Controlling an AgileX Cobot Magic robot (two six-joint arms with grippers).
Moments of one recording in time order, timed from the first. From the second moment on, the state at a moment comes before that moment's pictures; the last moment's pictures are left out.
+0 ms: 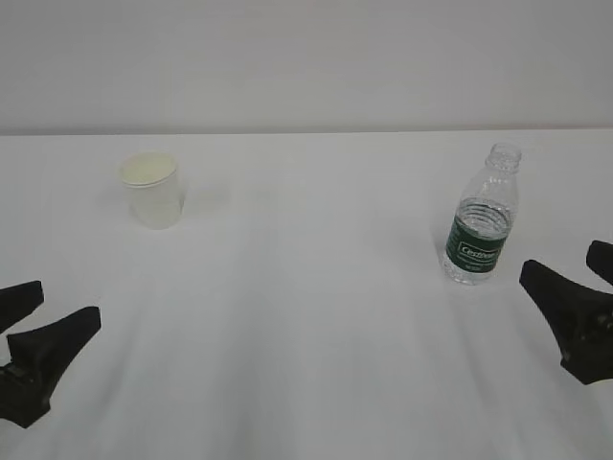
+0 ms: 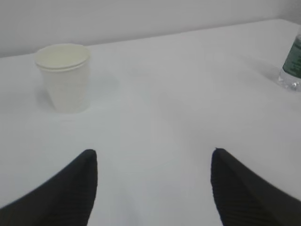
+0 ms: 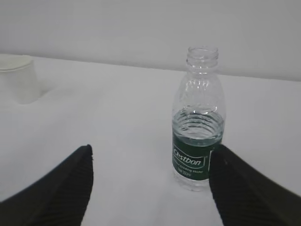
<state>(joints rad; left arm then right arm) -0.31 1.47 -0.01 0.19 -1.14 -0.11 0.14 1.31 -0.05 -0.26 -0.99 0.09</state>
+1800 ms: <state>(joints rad) -0.31 1.88 -0.28 -0.01 -1.14 -0.08 0.14 1.73 -0.16 -0.12 -1.15 0.04</state>
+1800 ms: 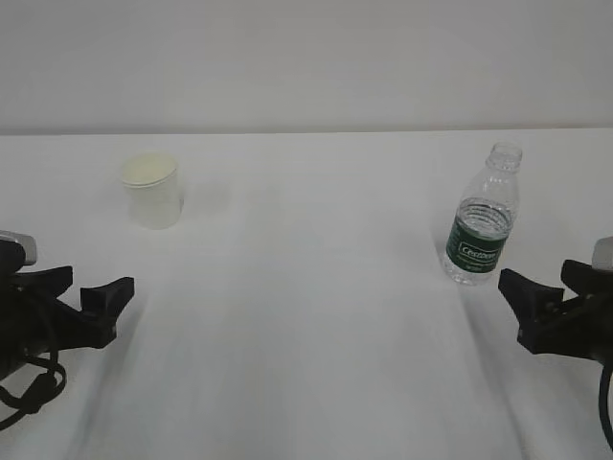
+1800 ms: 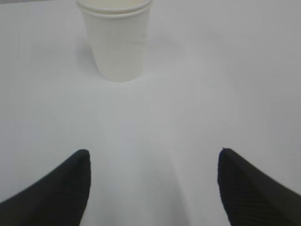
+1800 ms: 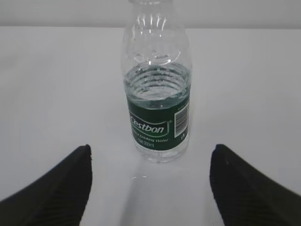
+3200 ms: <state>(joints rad) -0.31 1.96 -0.40 -0.05 -1.14 -0.05 0.14 2.06 -0.45 -0.12 -1.15 0.04</state>
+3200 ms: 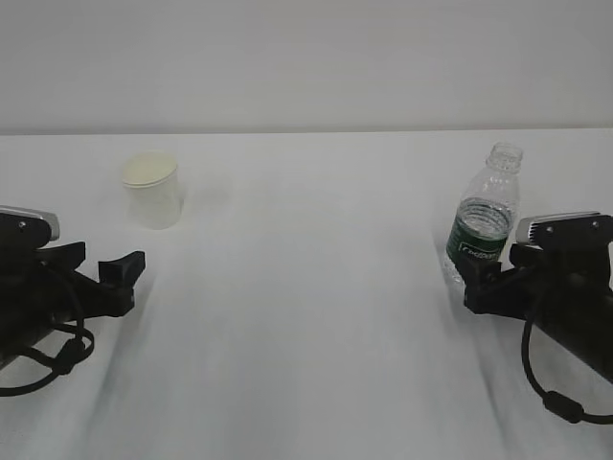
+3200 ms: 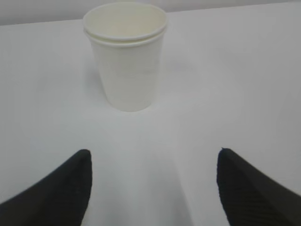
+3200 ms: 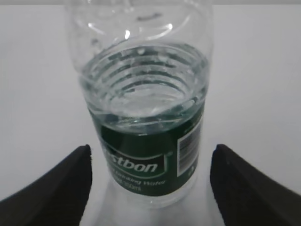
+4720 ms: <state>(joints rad) -0.31 1.97 -0.44 -0.06 -1.14 -0.05 0.14 2.17 -0.61 -0.12 -1.14 0.04</state>
